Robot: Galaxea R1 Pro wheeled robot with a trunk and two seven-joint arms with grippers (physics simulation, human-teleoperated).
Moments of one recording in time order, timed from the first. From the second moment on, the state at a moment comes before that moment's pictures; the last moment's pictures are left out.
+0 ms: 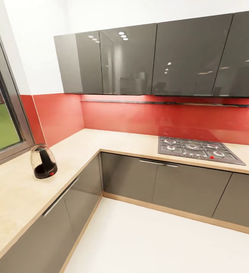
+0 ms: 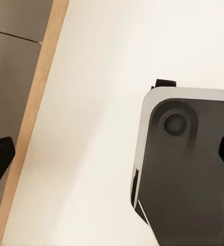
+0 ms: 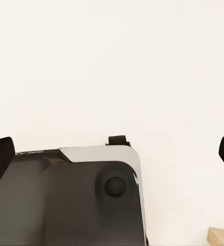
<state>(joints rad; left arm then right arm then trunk) -0.07 0.06 -0.08 -0.16 0.15 -0.02 0.16 -0.20 -0.02 0.32 -0.05 -0.42 -0.18 -0.02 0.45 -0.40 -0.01</state>
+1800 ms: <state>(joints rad) -0.07 0.06 -0.07 -0.16 0.15 -0.02 0.16 -0.20 -0.02 0.32 -0.05 -0.42 -0.18 -0.02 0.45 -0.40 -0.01</state>
